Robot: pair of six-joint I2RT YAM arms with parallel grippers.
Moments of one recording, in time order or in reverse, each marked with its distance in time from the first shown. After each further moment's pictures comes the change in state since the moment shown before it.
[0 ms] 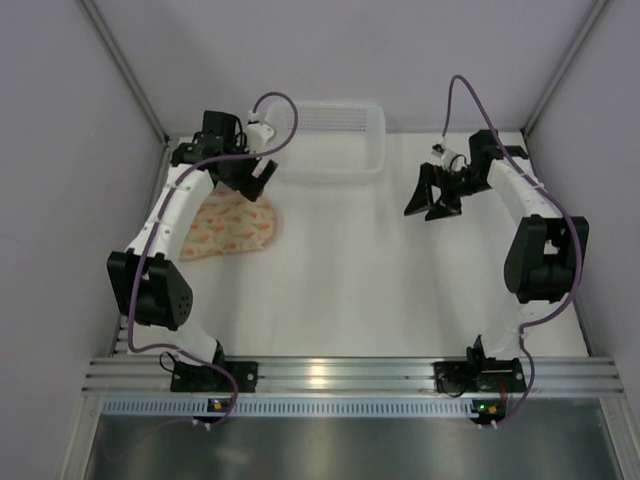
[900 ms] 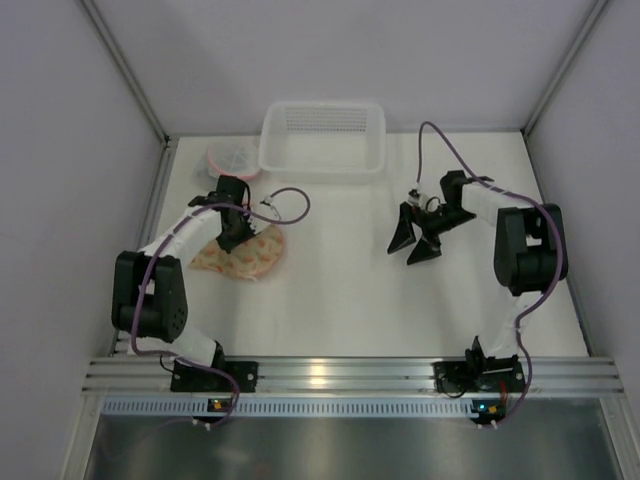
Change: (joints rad) left arm -0.079 -0.141 -0.589 0.140 -0.182 0.360; right arm 0.099 0.066 -0.279 0.072 -0.074 0.067
